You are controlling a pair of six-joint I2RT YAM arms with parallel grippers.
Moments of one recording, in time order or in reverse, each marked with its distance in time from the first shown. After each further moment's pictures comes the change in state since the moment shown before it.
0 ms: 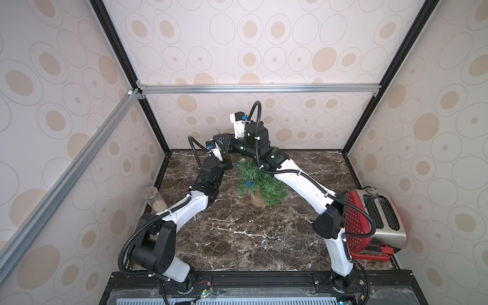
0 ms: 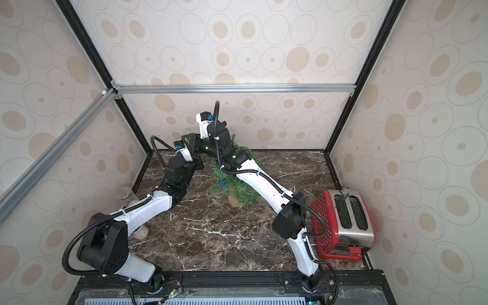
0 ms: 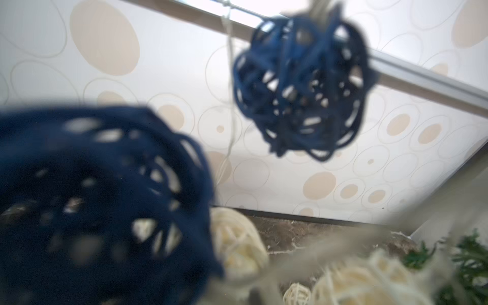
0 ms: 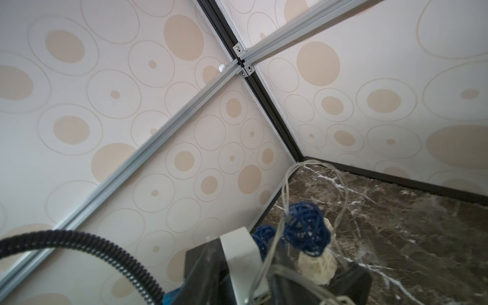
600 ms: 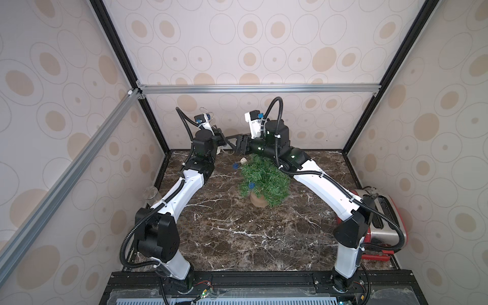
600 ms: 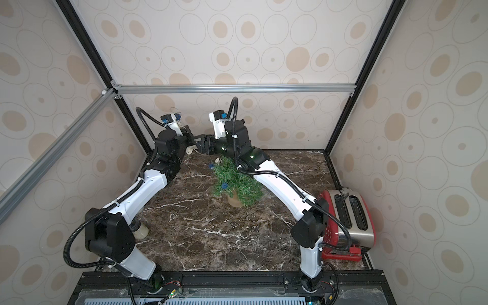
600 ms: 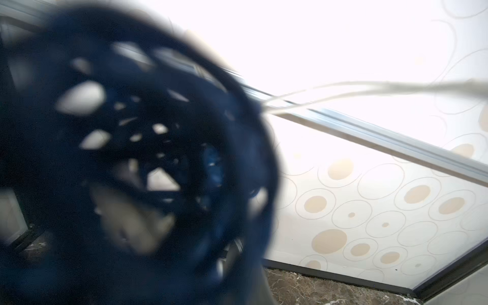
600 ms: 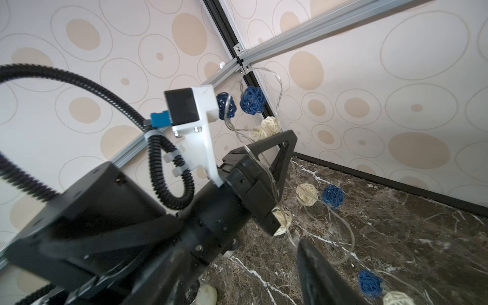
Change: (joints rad) left arm 0.092 0.121 0.424 -0.290 -0.032 -0.050; right arm -0.068 -0.266 -0.304 0.008 -0.060 -0.089
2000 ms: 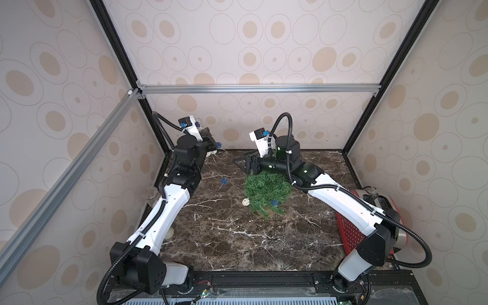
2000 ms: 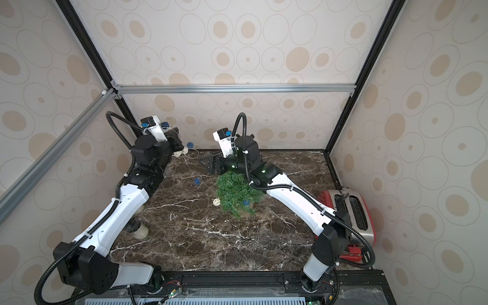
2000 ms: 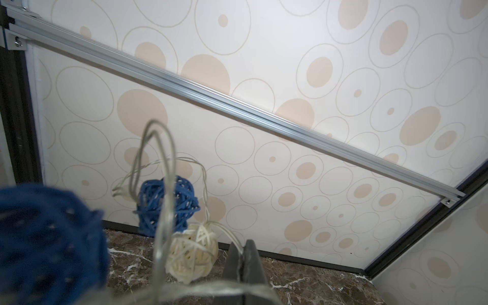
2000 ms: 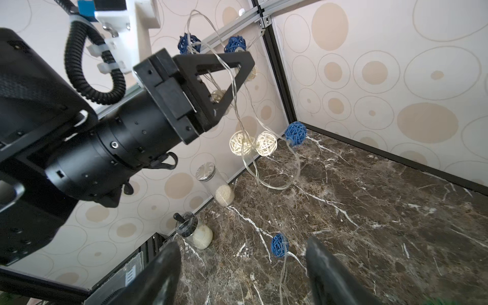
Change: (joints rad) left arm 0.033 -0.309 -0.153 -0.097 0.134 -0.080; right arm 0.021 -0.232 -0.366 0.026 -0.076 -0.158
